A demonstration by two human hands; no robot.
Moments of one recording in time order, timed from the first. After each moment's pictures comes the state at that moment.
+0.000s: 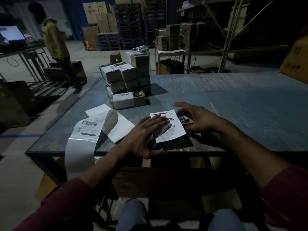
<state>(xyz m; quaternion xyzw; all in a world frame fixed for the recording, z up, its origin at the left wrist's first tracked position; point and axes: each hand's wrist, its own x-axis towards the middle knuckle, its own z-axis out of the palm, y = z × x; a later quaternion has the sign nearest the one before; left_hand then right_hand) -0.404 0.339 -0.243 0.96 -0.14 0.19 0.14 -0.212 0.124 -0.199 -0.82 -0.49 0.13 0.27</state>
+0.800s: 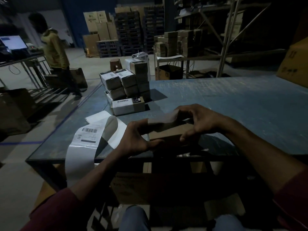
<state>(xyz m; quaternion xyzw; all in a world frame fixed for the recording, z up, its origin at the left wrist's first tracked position) -0.410 0.328 -0.221 0.84 -0.08 0.32 0.43 -0.235 0.114 -0.154 -0.74 -0.58 0.15 0.31</state>
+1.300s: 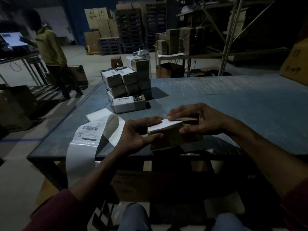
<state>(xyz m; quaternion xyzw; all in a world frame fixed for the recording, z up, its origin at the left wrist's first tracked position) -0.413 0.329 -0.224 0.80 -0.06 0.33 0.50 -0.239 0.105 -0.153 -0.69 -0.62 0.11 0.35</state>
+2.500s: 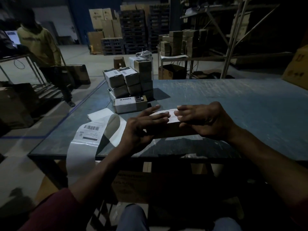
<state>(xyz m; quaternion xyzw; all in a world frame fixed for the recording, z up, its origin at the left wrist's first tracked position) -0.410 0.327 -0.208 0.85 -0.17 0.40 0.29 -0.243 0.100 -0.164 -0.59 -0.69 -0.12 0.39</state>
